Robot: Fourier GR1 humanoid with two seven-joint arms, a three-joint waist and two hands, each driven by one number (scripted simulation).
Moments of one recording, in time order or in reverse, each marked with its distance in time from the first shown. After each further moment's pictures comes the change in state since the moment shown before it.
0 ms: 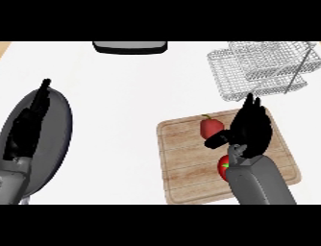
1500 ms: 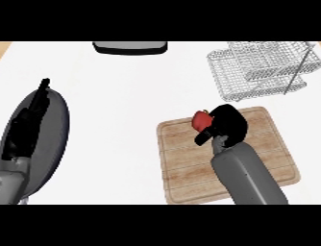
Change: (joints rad) left arm 0.004 -0.019 0.033 -0.005 -0.025 -0.035 -0.001; right arm -0.115 -0.005 0.046 0.268 -0.210 -0.050 -0.023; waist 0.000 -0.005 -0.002
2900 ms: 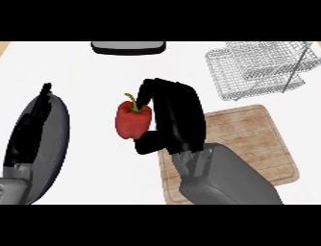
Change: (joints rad) left arm 0.045 -0.040 0.009 -0.058 -0.048 0.001 0.025; right arm -0.261 -0.008 0.288 -0.327 -0.122 -0.070 -0.299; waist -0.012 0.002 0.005
